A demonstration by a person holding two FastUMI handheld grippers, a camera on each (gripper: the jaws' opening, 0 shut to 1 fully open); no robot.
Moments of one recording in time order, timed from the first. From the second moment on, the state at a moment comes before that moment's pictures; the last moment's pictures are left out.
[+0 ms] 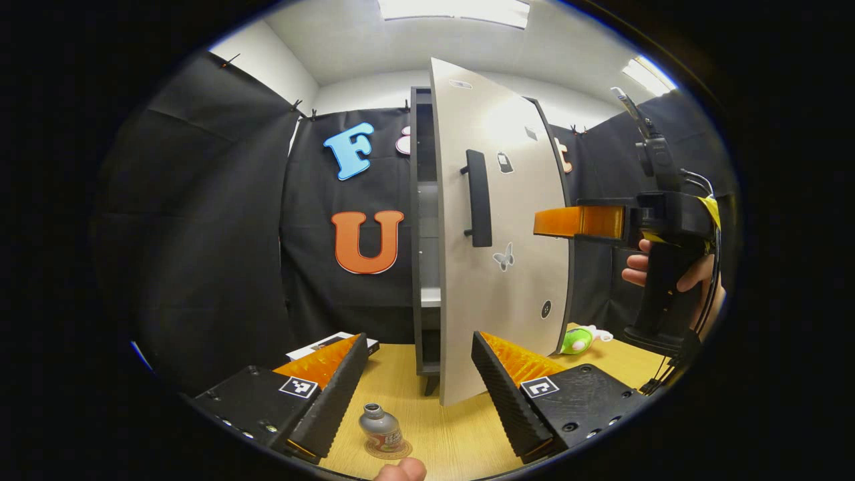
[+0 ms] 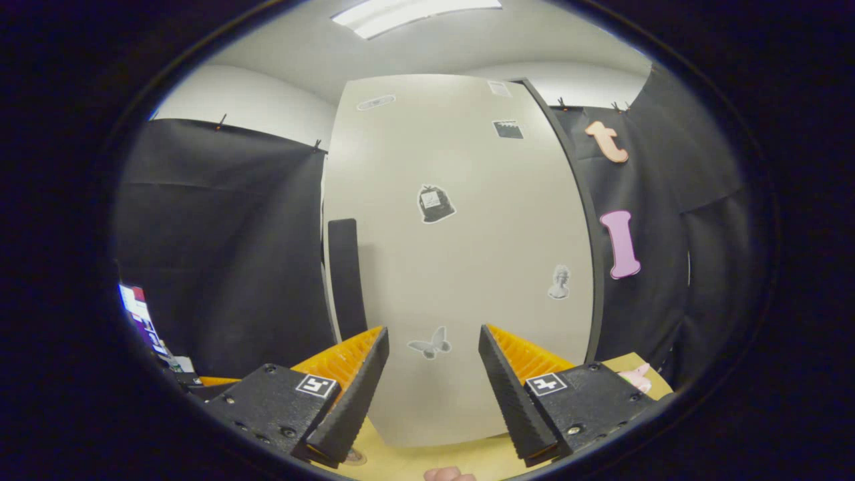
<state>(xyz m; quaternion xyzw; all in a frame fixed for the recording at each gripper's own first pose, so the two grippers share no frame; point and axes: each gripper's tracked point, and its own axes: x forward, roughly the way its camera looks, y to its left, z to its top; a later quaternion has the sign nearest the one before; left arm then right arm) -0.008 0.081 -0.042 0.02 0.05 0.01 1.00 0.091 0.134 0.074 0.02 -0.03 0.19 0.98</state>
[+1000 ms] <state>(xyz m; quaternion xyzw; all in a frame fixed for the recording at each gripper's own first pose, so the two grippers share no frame) -0.032 0.003 -0.027 0.03 0.03 -0.01 1.00 -0.035 -0.067 0.002 0.00 -0.01 -0.01 1.00</state>
